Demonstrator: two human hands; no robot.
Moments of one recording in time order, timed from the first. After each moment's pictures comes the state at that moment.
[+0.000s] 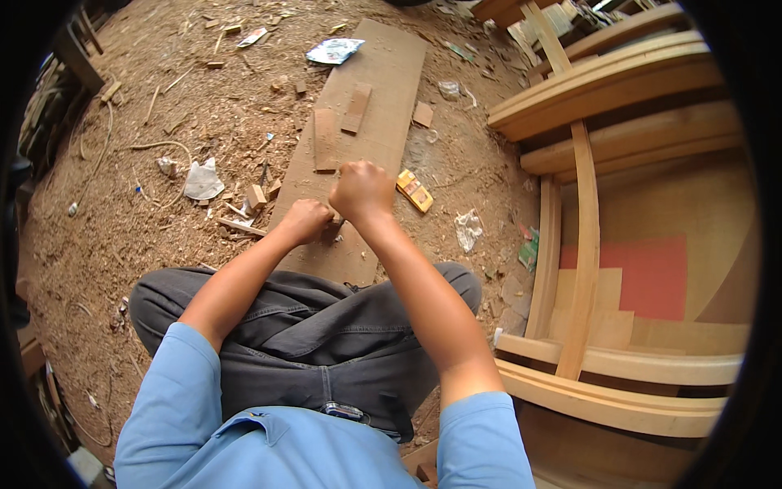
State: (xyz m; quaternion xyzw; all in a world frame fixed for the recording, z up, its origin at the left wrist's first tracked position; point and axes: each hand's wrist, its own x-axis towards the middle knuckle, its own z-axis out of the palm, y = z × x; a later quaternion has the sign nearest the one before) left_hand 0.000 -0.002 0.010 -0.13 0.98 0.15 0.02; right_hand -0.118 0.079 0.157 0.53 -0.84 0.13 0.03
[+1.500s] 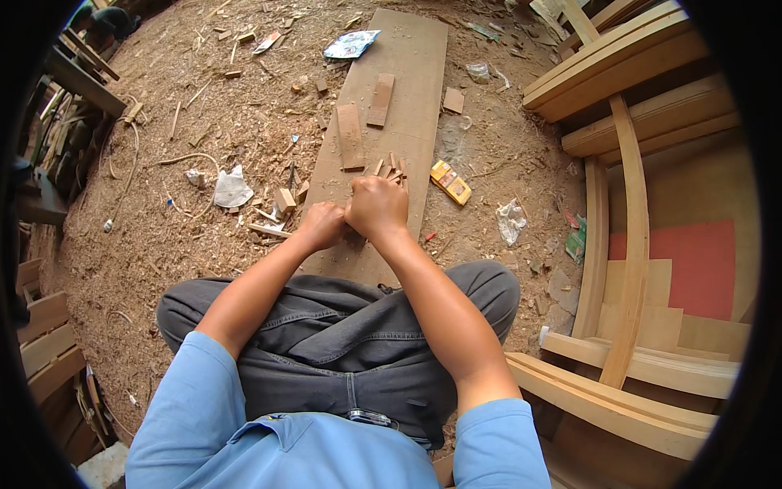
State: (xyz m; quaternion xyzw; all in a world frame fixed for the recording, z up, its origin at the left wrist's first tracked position) left_hand 0.020 -0.008 0.015 -0.13 0.97 0.19 -0.04; right_hand -0.108 0.090 0.108 0.53 -0.82 0.21 0.00
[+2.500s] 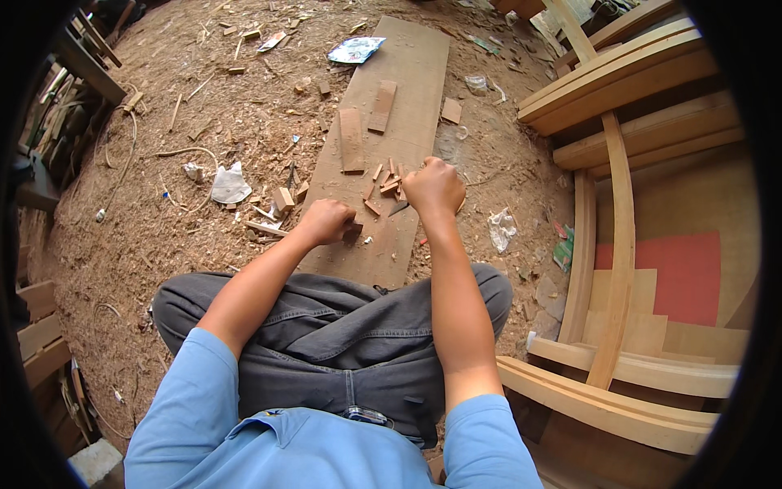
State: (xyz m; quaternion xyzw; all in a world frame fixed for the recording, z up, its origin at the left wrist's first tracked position) left_hand 0.012 -0.013 0.016 -0.14 0.97 0.18 0.02; right_hand -0.173 0.100 0.156 0.28 -0.95 0.12 -0.06
